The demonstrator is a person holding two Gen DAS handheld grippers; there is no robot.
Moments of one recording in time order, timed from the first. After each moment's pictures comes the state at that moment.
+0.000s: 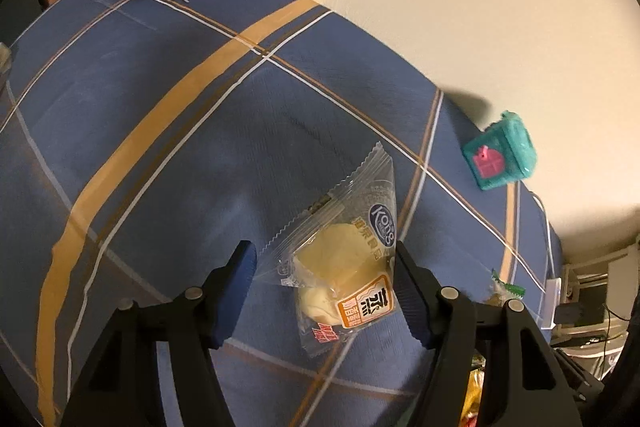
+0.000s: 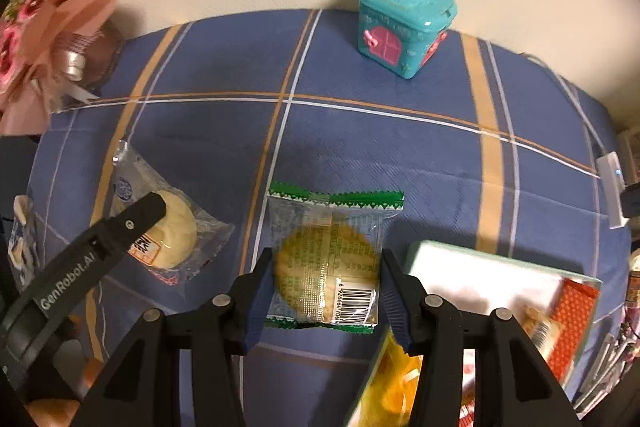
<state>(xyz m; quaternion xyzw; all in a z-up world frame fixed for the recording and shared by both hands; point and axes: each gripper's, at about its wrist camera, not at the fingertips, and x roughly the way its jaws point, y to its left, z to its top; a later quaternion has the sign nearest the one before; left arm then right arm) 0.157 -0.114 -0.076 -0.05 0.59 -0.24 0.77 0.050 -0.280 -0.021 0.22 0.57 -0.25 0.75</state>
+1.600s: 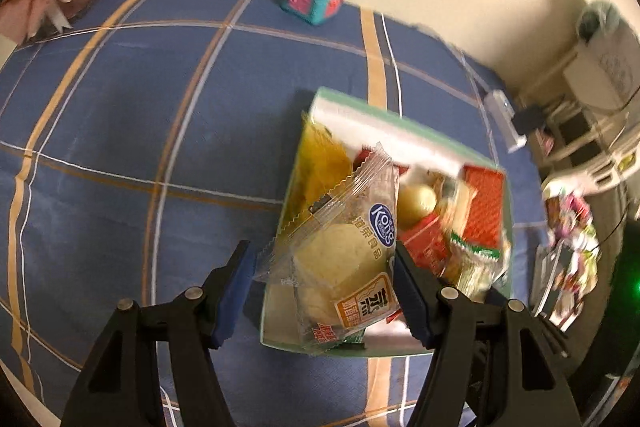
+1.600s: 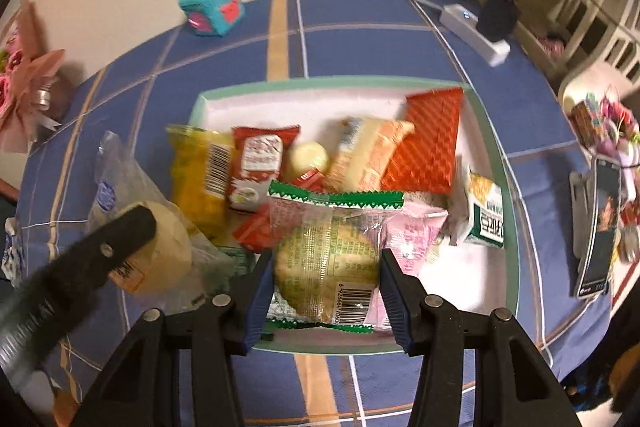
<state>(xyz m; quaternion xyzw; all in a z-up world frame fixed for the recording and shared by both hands) -0.065 -0.171 -0.052 0.12 0.57 -0.38 0.72 -0.188 -0.276 -0.038 0.31 0.51 -0.36 0.72</state>
